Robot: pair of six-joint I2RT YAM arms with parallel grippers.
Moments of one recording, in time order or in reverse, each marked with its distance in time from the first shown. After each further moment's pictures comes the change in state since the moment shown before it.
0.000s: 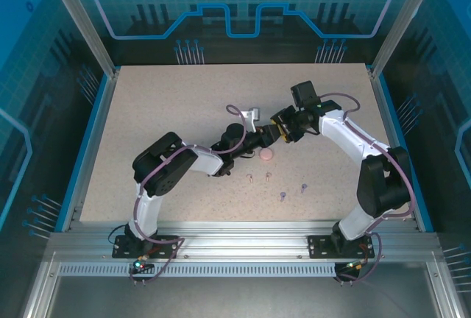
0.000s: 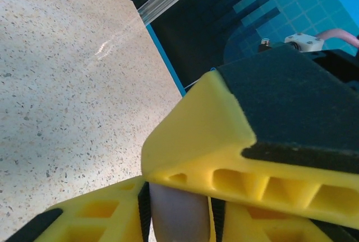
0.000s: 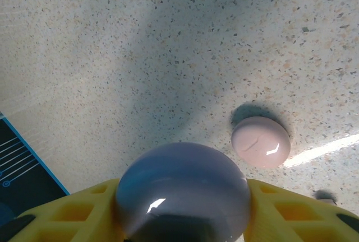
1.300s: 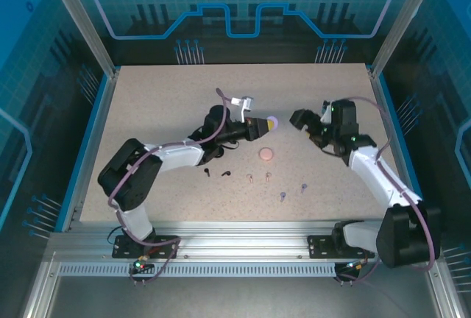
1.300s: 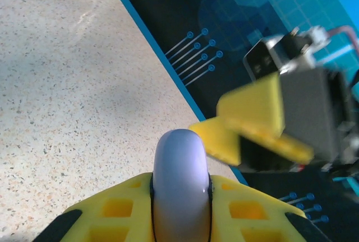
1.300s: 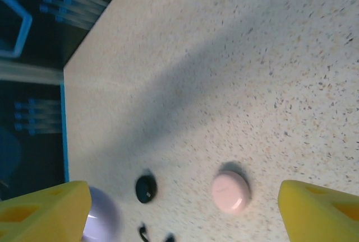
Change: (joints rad) left arm 0.122 -0.294 -0.004 -0.406 0.328 0.171; right arm -0.209 -0.422 -0.462 0.410 -0.152 -0.537
